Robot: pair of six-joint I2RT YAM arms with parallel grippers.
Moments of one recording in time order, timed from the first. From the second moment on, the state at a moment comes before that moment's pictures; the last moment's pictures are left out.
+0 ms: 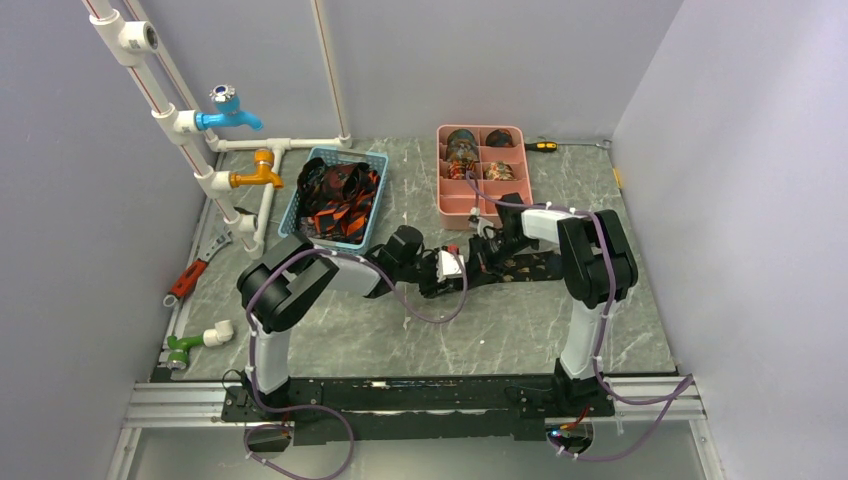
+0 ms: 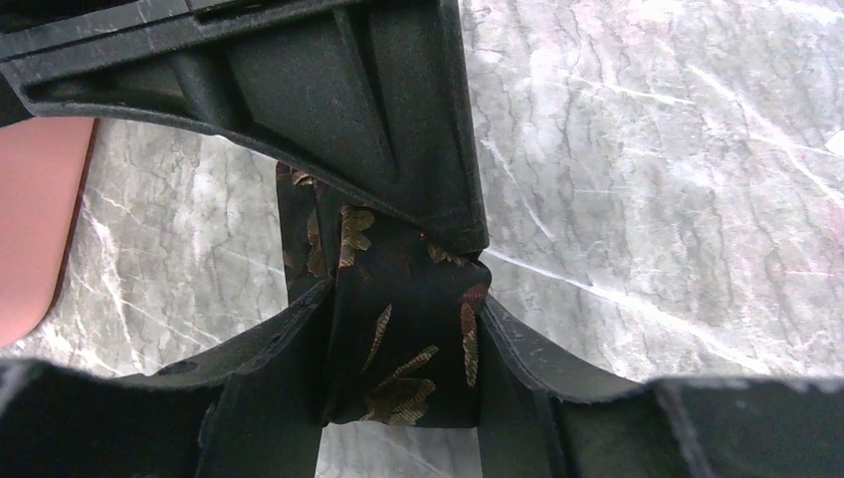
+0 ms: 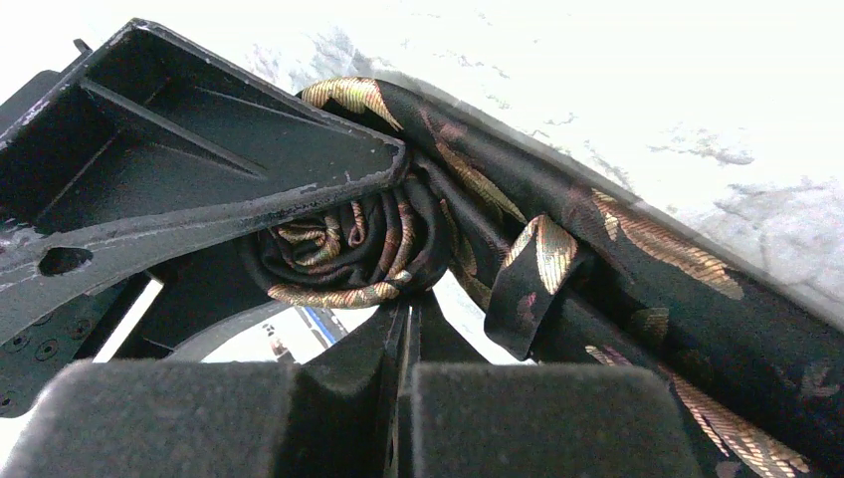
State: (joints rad) left arm -0.79 1.94 0.90 0.51 0.57 0.51; right arm 0.26 1.95 1.12 -0.64 -0.82 0.08
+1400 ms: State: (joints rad) left arm -0.76 1.76 0.74 0.34 0.64 0.32; right arm 0.16 1.80 1.06 -0.95 -0.32 -0.29
